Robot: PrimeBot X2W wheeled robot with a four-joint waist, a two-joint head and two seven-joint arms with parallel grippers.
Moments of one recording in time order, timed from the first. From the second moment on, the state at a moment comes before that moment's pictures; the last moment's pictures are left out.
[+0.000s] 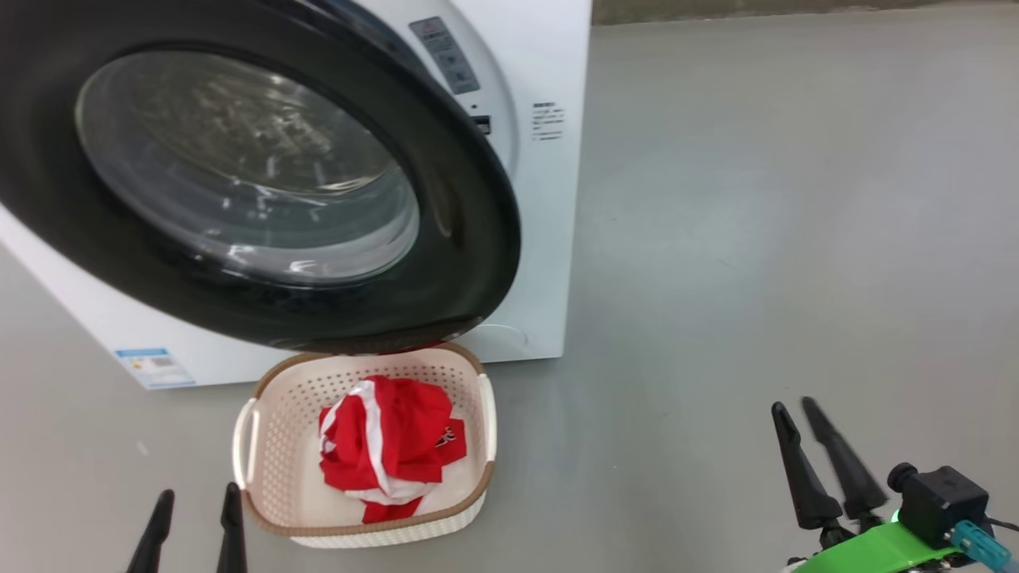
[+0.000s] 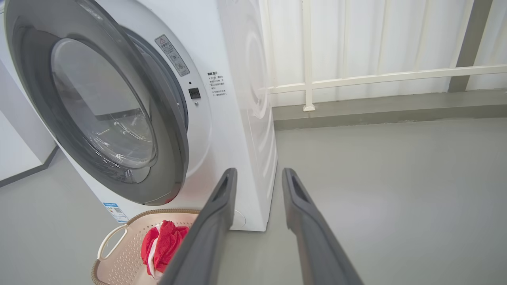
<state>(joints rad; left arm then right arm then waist) 0.10 0.05 0.16 0.15 -0.21 -0.13 -0.25 0.05 -0.10 0.05 0.16 0.36 0.12 -0.26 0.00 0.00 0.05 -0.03</state>
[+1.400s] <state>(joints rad) -0.13 0.04 -0.03 0.13 -0.33 -0.11 -0.25 -0.56 -0.14 0.27 0.33 0.39 0.12 -0.26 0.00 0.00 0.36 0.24</state>
